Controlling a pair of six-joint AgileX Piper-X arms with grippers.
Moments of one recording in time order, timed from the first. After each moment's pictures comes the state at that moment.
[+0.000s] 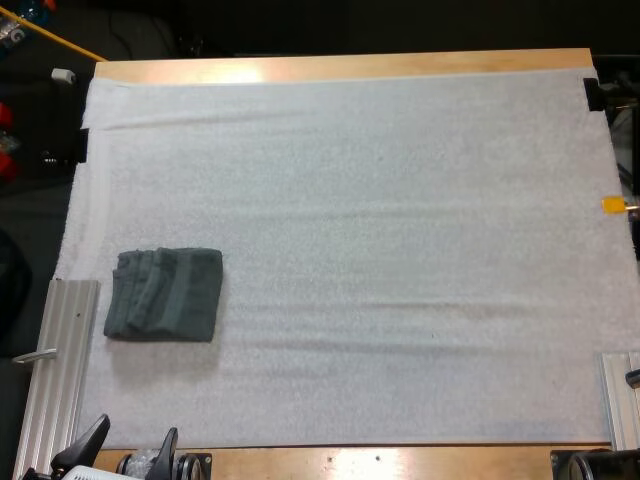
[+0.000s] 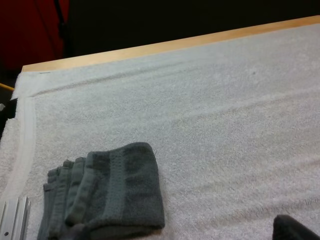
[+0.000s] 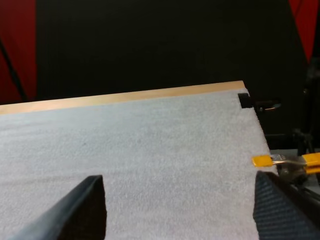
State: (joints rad) left arm 0.00 -0.02 -0.99 1.54 0.15 -1.66; right arm 0.06 -0.02 -0.95 1.28 0.02 -1.76
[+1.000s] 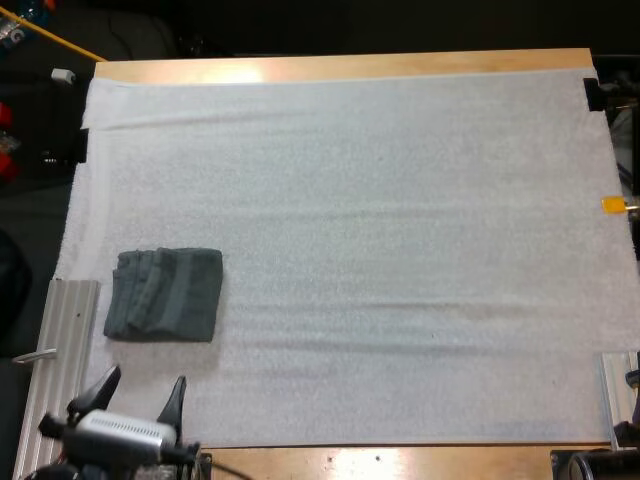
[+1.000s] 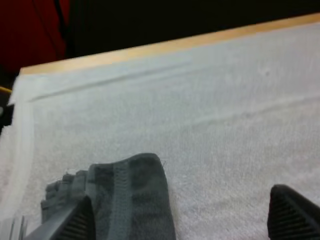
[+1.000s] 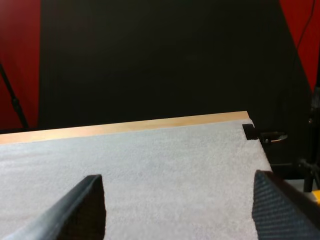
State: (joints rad) left arm 0.00 -0.01 -0.75 1.23 0.15 -1.66; right arm 0.06 -0.02 -0.83 1.06 0.03 -1.77
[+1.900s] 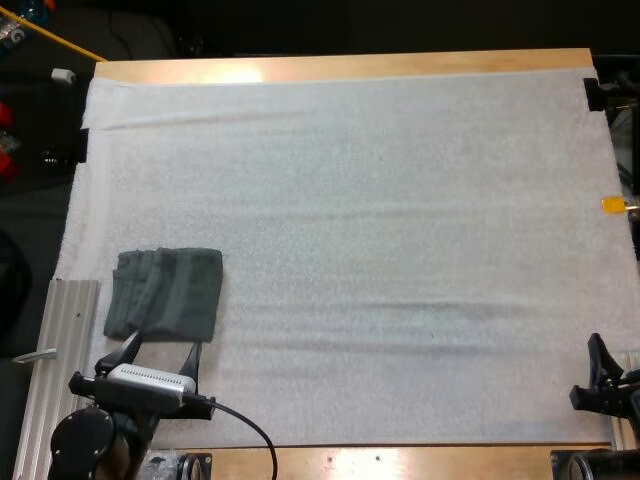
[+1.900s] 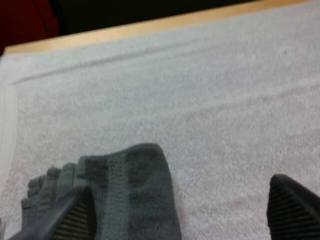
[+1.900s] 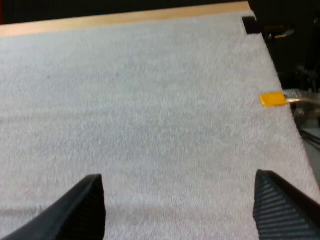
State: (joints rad) left arm 0.00 -0.01 -0.50 1.00 0.15 -1.67; right arm 0.06 -0.01 -0.55 1.06 0.03 -1.78
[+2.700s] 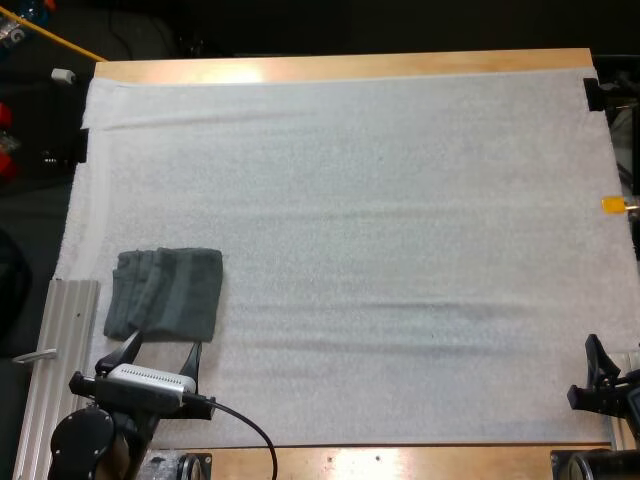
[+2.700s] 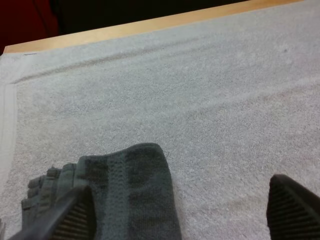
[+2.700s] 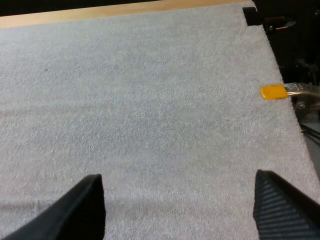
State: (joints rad) left arm -0.01 -0.01 -0.50 1.00 0.15 -1.67; right arm 0.06 -0.01 -0.54 1.06 0.03 -1.78
